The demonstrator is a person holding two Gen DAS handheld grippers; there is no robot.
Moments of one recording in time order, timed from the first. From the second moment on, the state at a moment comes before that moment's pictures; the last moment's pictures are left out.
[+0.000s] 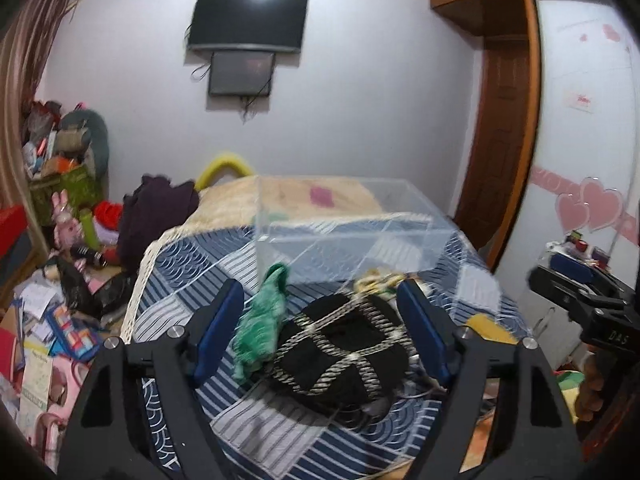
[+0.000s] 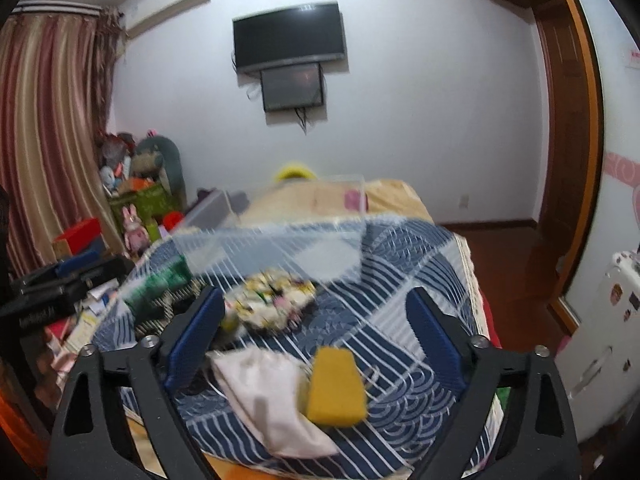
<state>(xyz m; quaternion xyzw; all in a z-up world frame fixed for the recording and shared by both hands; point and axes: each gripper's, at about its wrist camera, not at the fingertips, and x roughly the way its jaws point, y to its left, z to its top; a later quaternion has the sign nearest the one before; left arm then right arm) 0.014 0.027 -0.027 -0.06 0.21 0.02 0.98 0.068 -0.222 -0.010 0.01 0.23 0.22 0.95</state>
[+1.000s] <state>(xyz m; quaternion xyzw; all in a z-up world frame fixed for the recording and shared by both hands) 0.064 0.071 -0.094 -0.11 0.29 0.06 0.95 0.089 -0.228 -0.058 -0.01 0.34 0.23 0.91</state>
